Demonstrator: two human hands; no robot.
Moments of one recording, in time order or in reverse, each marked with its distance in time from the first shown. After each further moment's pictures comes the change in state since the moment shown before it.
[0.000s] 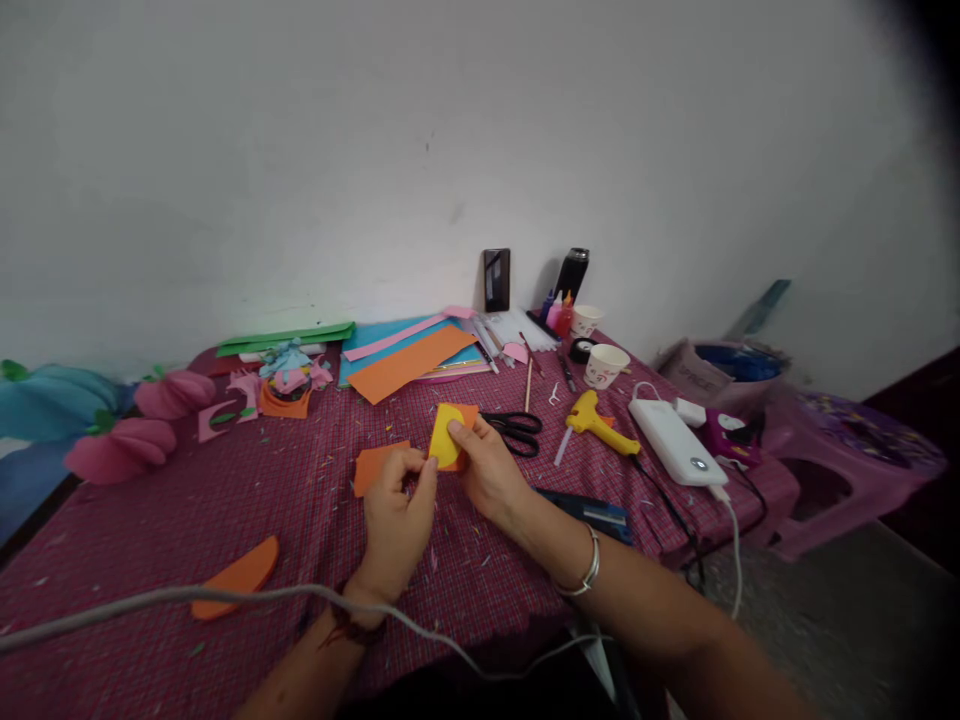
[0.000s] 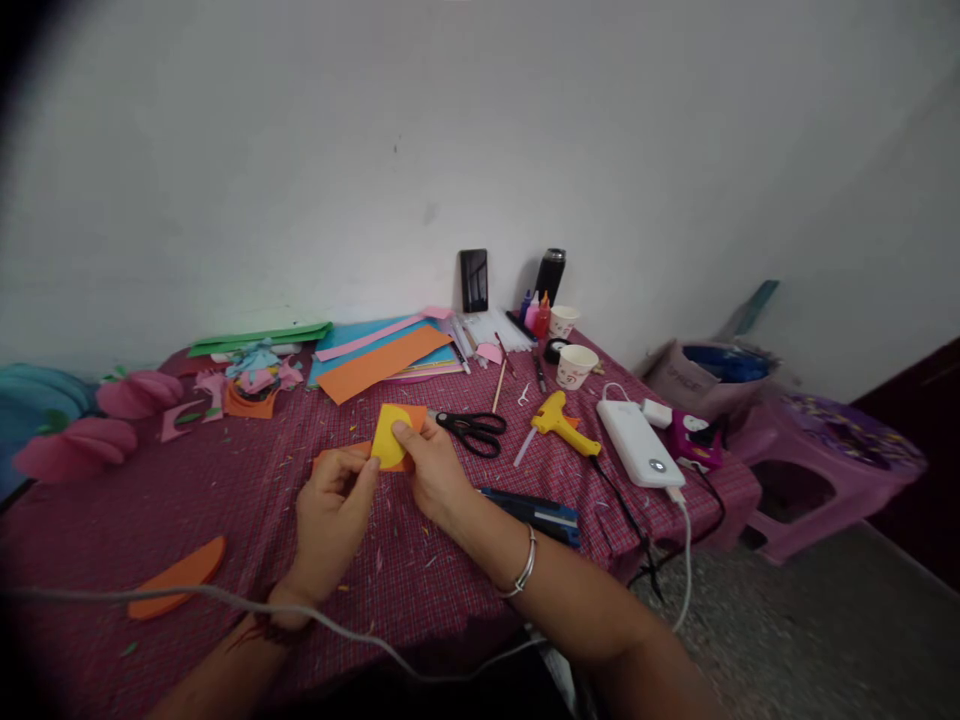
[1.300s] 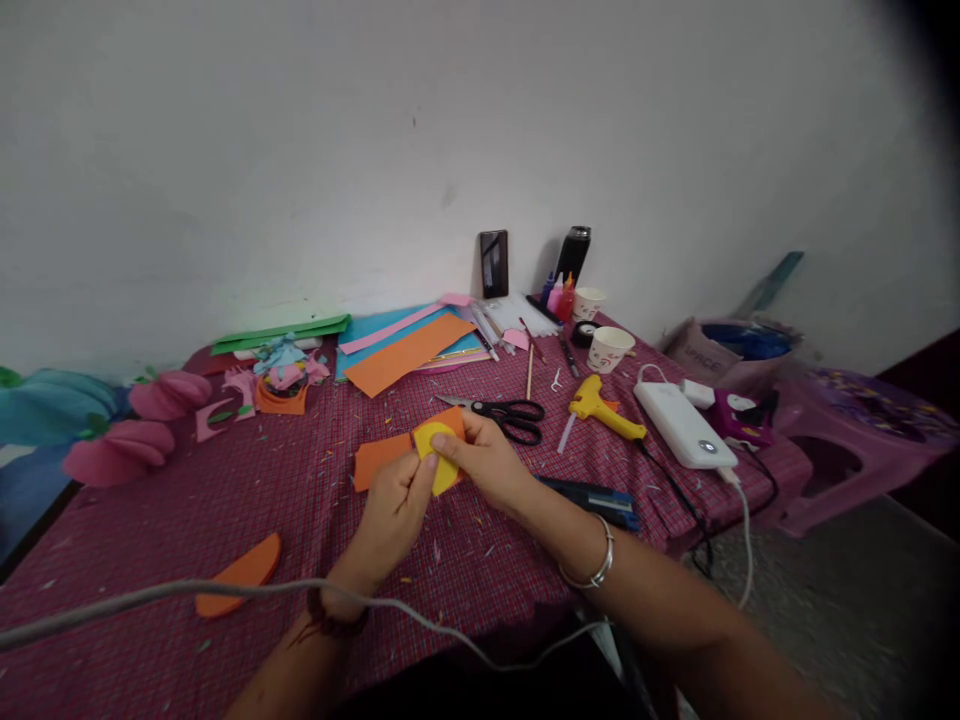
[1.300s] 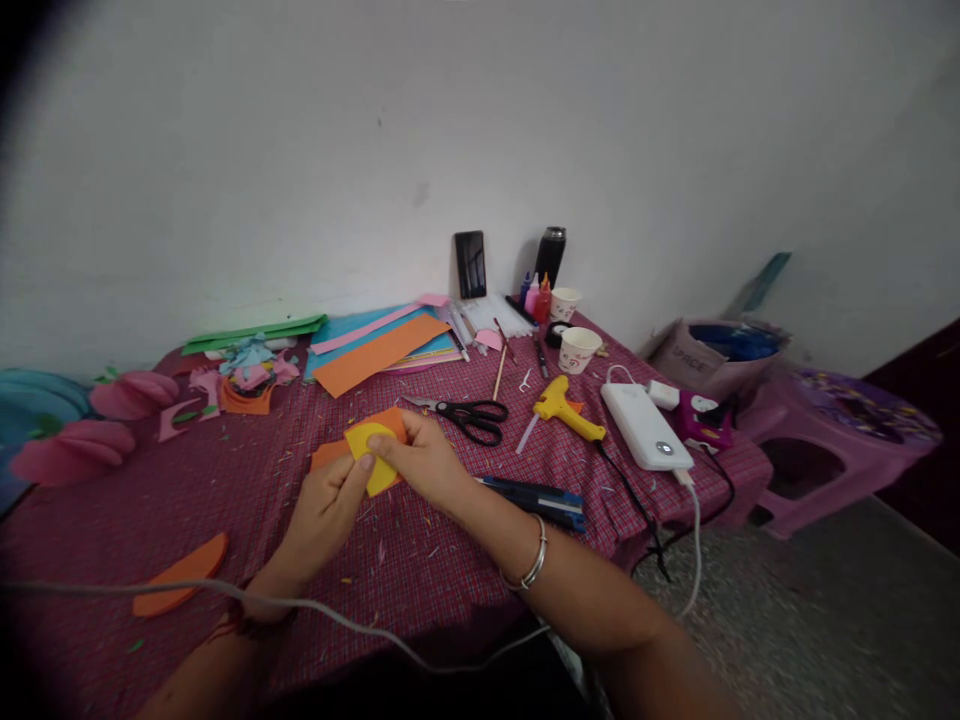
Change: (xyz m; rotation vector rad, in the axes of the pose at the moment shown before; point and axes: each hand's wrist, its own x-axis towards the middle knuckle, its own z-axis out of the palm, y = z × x) left_hand 0.012 0.016 -0.017 0.080 -0.357 -0.021; right_hand -0.012 -0.015 -0.001 -0.380 -0.212 0.041
